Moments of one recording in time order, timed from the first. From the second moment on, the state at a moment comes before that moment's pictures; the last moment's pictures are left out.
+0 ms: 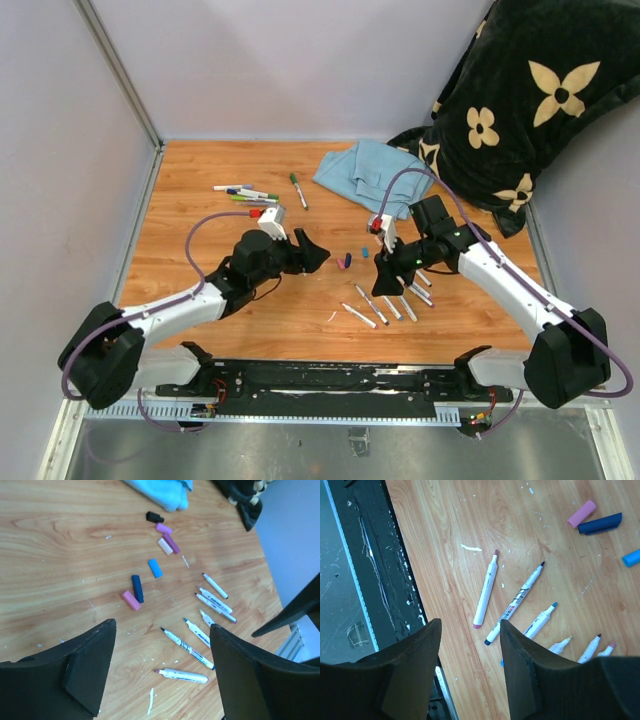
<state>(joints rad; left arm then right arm) -0.68 1.23 0.52 0.39 0.03 -0.70 0.45 1.27 0.96 -0.77 -0.74 -0.44</state>
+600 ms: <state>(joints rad) -0.66 0.90 0.36 0.42 -0.19 -0.48 0.37 1.24 0.96 -0.78 -0.79 -0.46</state>
